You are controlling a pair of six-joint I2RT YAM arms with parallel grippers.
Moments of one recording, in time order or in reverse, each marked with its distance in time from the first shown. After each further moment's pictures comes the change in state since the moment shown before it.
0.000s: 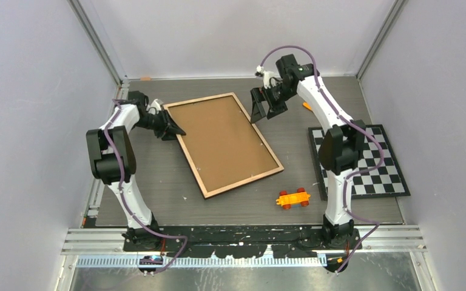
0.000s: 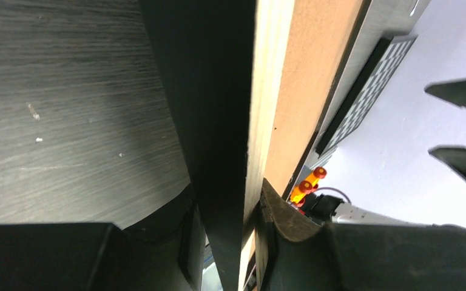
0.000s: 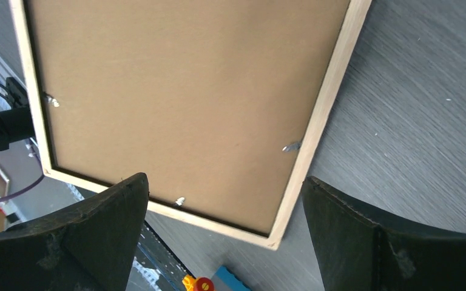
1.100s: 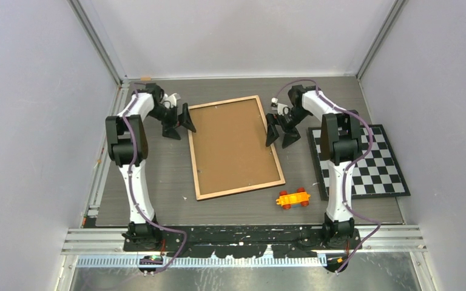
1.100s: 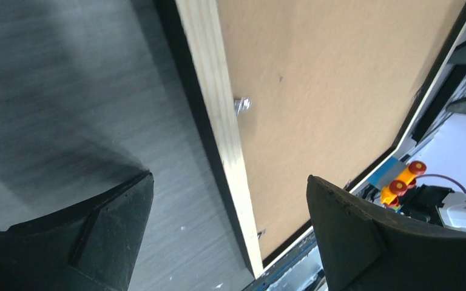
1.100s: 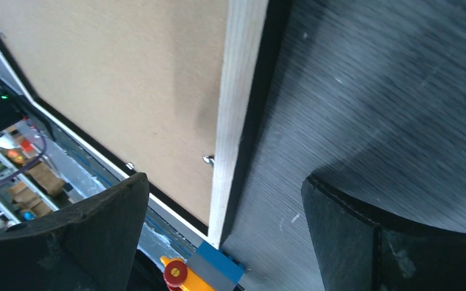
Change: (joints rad) left arm -0.090 0.342 0.408 -0.174 -0.097 0.330; right arm -0.135 0.172 -0.280 0.016 -0.033 -0.034
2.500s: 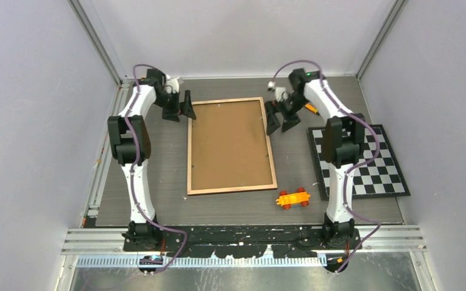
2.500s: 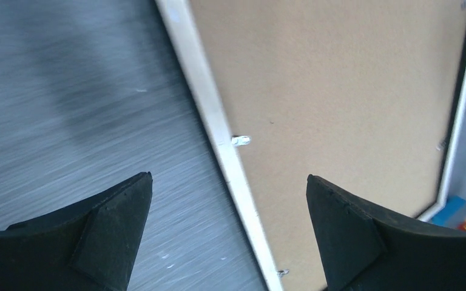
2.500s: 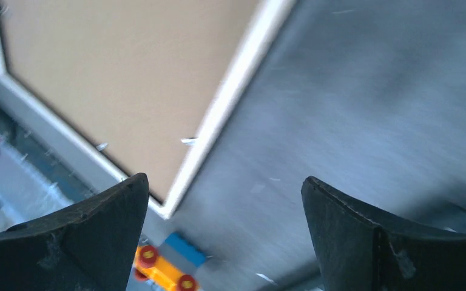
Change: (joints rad) left arm -0.027 -0.018 0.132 0.083 -0.096 0.091; right arm 0.000 -0.063 0.189 -0.124 0.030 -0.141
